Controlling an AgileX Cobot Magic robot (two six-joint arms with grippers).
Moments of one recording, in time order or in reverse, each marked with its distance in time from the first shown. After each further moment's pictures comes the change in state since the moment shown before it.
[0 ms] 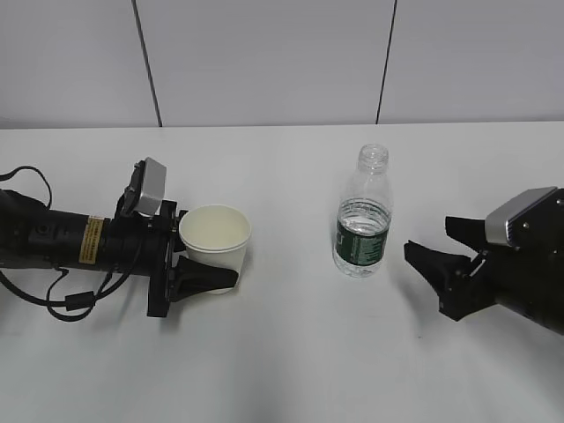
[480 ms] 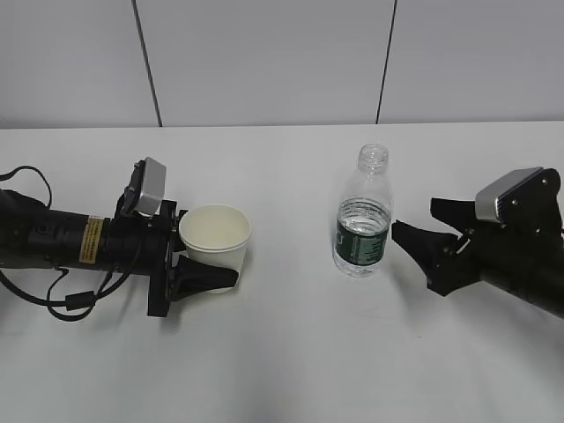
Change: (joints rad) left arm 0.000 0.000 0.000 -0.003 0.000 0.000; right arm 0.000 0.045 -0.101 -0.054 0.000 0.069
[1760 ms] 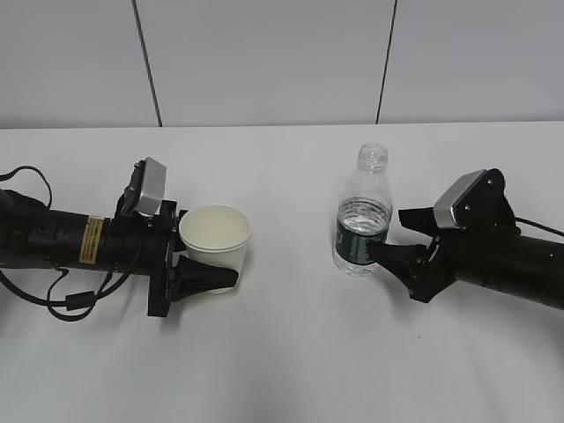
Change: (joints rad) left arm 0.000 0.000 0.000 -0.001 0.000 0.000; right arm 0.000 0.102 -0.172 -0.201 0.147 0.025
